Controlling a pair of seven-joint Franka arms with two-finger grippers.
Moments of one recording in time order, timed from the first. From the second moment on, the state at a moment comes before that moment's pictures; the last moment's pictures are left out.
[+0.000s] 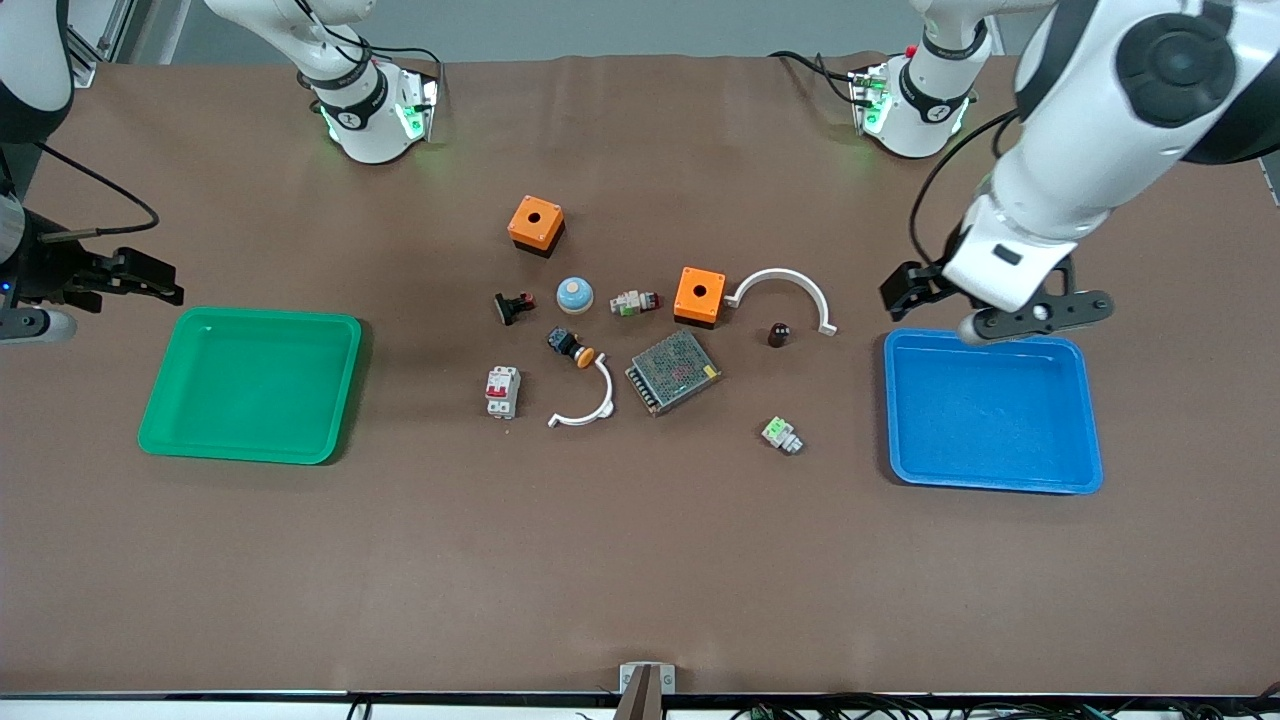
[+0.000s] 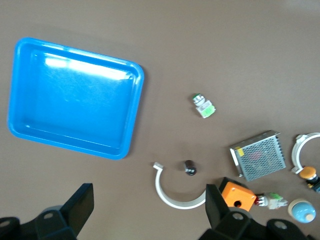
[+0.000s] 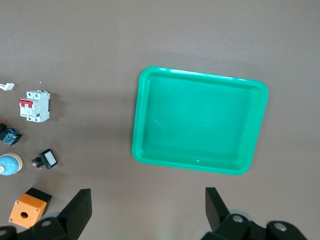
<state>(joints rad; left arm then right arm) 0.10 0.12 -0.46 -1.58 0.05 1.68 -0.50 -0.03 0.05 -0.05 -1.65 0.01 1.59 -0.14</state>
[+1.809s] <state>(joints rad) 0.00 -0.02 -0.05 -1.59 0.00 1.55 -0.12 0.02 -0.06 -0.08 -1.70 0.00 1.63 -0.14</state>
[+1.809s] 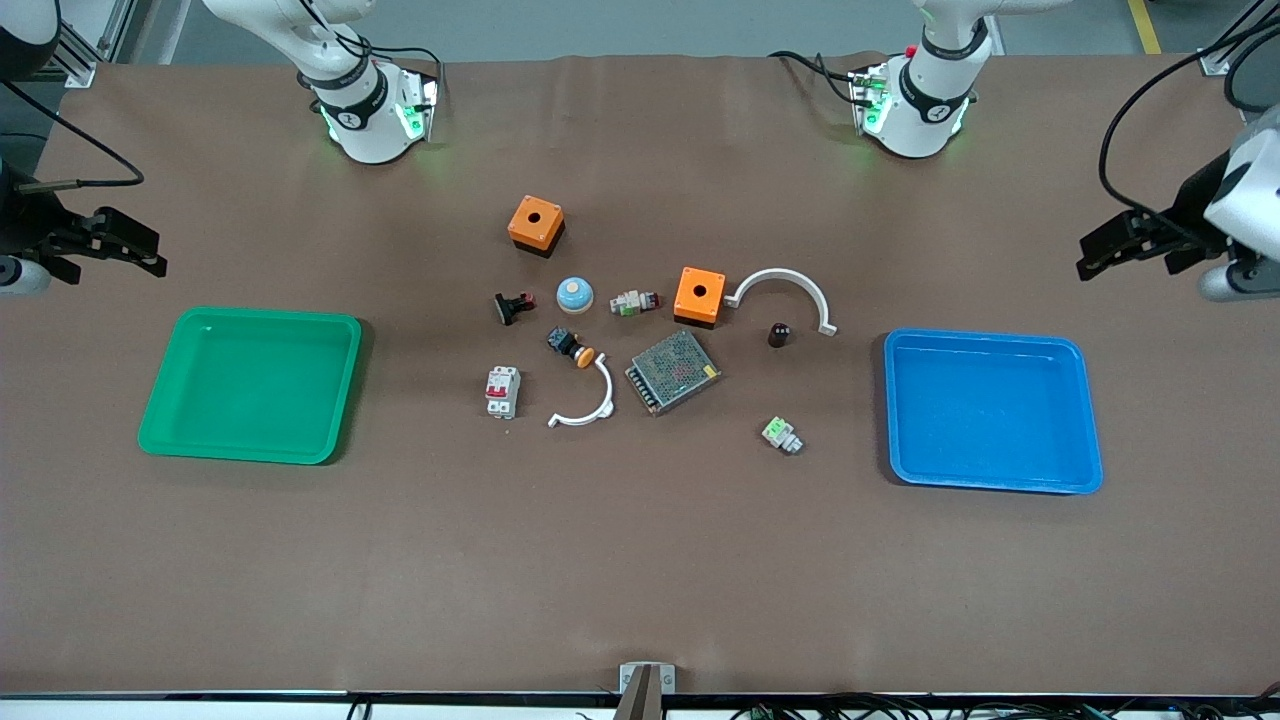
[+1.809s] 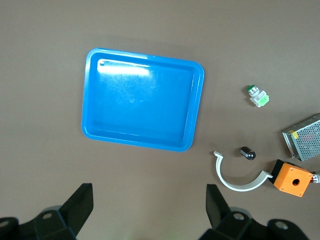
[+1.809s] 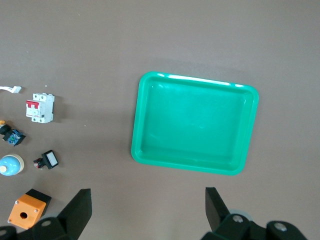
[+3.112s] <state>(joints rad) 0.01 -0.04 -0.05 -1.57 0.00 1.55 -0.08 0.02 -0.06 -0.09 -1.71 0.03 1.62 -0.13</state>
